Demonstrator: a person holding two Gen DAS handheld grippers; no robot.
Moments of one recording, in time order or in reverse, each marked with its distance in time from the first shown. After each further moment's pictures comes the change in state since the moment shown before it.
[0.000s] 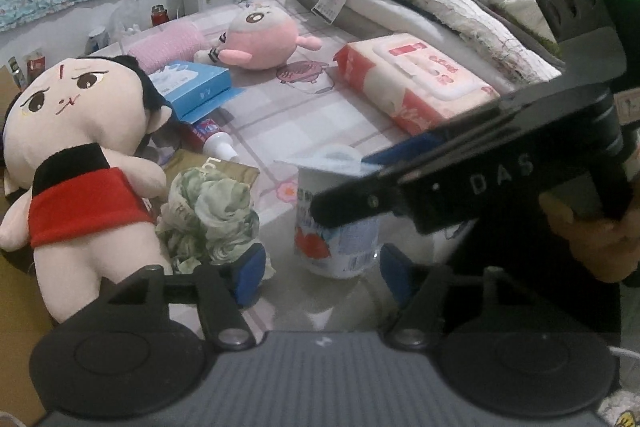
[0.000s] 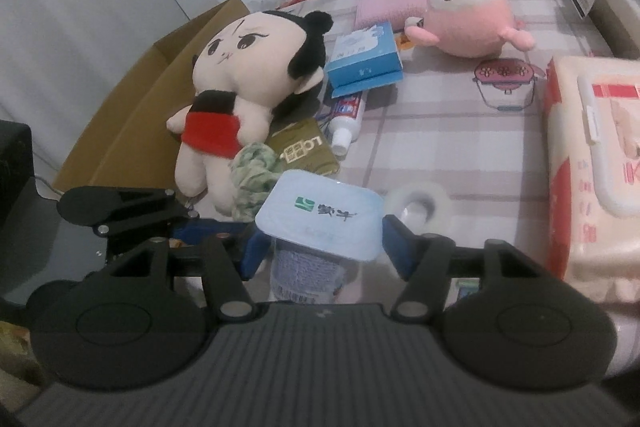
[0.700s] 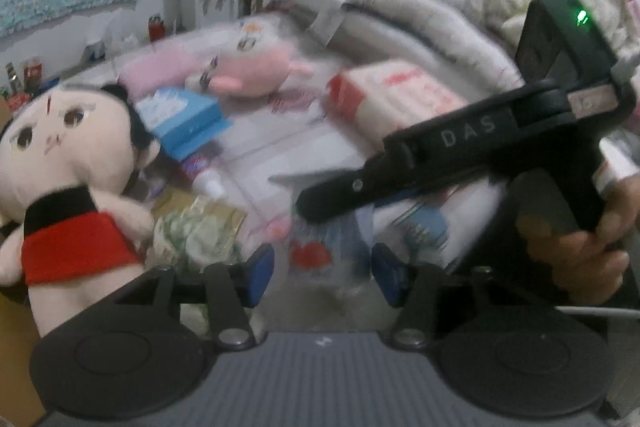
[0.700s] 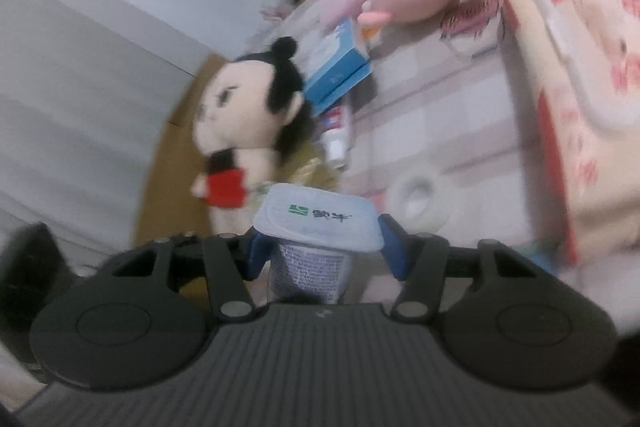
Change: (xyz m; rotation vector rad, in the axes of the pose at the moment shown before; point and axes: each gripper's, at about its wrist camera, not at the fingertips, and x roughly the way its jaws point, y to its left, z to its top) left arm 0.009 -0.002 0.021 -0.018 -0.011 -0.008; right arm -0.002 -0.052 0.002 0.394 -0.005 0.190
